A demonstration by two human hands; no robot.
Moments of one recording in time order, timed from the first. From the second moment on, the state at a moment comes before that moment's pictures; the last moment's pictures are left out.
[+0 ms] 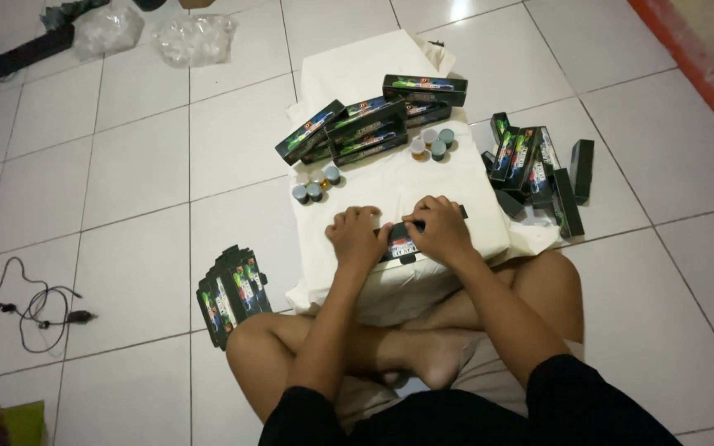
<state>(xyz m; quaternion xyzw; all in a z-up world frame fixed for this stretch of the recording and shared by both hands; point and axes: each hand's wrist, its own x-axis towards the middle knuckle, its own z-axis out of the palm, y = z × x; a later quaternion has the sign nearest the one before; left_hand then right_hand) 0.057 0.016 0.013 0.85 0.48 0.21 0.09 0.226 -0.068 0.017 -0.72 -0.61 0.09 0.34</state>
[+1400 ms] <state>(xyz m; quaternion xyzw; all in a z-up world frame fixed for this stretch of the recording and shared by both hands) -0.011 0.001 0.018 0.81 0.48 0.31 0.15 0.206 -0.068 0.069 -0.70 -0.66 0.16 0.23</state>
